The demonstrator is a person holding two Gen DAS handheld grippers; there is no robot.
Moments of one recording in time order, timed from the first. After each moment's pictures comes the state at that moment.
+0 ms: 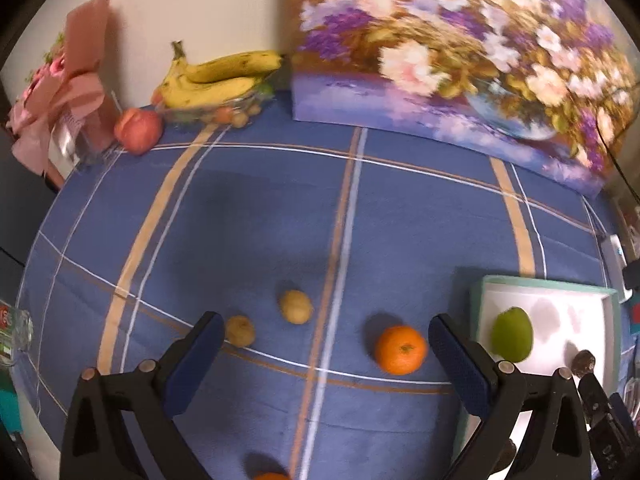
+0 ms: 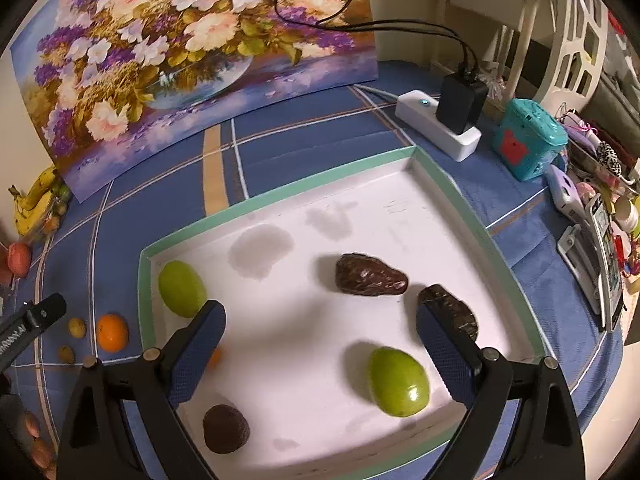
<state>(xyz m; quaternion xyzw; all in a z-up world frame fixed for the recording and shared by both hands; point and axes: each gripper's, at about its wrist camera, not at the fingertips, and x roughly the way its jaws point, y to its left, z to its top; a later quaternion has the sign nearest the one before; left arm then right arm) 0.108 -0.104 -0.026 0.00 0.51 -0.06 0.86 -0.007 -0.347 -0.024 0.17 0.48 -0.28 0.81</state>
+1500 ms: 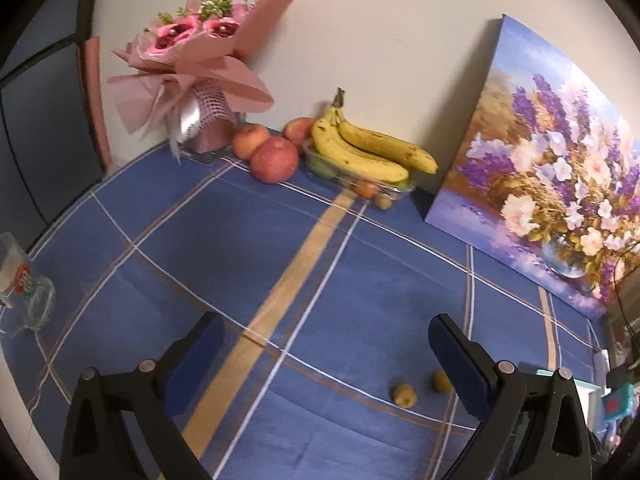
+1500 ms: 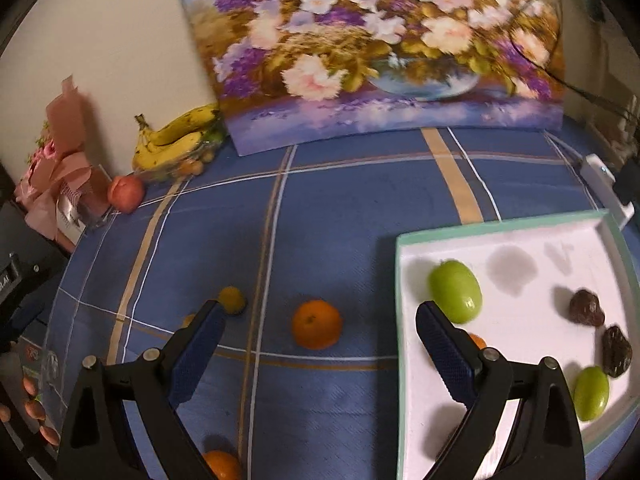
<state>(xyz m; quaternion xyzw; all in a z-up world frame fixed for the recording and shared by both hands) 0.103 0.082 0.001 -0.13 0.41 0.00 0.90 0.065 -0.200 -0.025 0.12 0.45 -0.06 0.88</state>
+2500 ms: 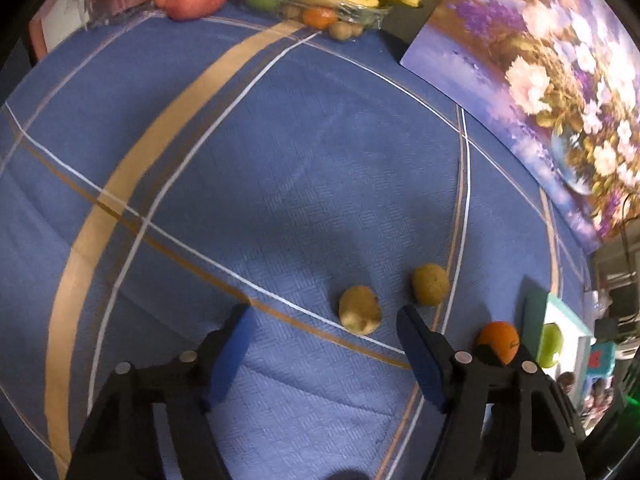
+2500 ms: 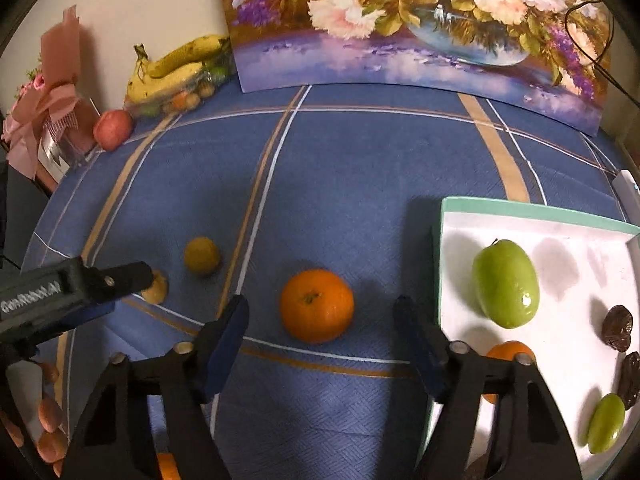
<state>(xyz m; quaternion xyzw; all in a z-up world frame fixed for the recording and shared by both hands) 0.127 0.008 -0.106 -0.15 0.59 -0.08 0.79 0.088 -0.190 -0.092 0.07 0.52 -0.04 0.85</state>
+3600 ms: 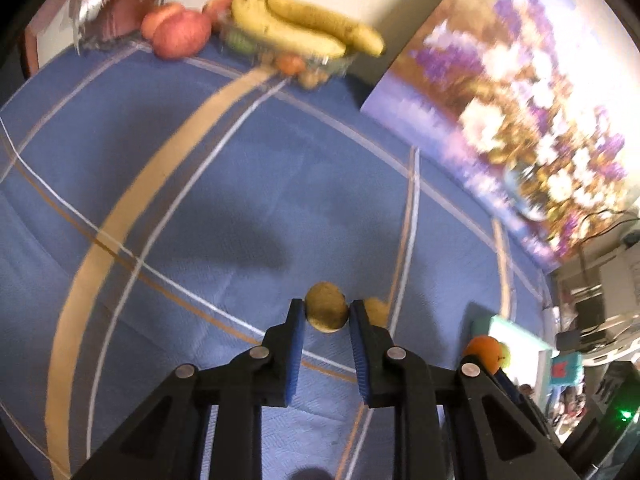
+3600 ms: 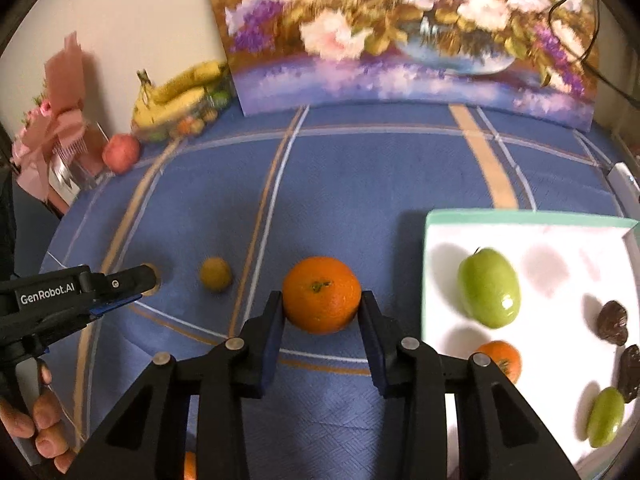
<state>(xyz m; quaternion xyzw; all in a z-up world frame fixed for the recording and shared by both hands) 0.133 0.016 -0.062 -0.21 0.53 -0.12 0.81 0.078 -0.199 -0.057 0.11 0.48 -0.04 0.87</state>
